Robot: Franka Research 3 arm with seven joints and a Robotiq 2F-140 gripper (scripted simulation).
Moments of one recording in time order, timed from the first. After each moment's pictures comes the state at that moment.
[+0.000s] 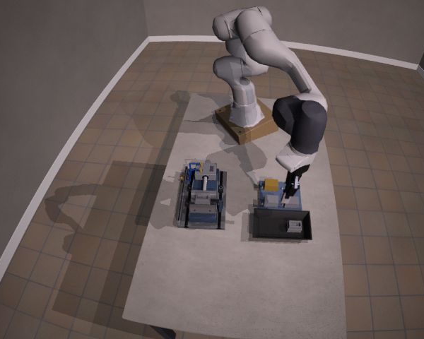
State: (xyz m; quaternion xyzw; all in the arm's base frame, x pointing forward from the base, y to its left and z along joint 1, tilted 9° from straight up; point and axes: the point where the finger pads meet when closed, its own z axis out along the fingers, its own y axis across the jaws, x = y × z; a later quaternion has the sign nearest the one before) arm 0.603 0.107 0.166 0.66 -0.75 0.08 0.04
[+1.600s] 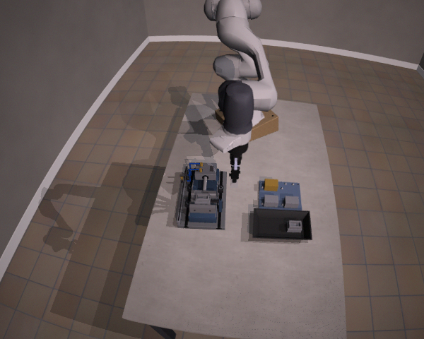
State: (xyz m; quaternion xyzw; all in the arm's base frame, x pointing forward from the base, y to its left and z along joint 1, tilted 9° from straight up) arm 0.525 -0.074 0.183 0.69 -0.72 0.07 0.02
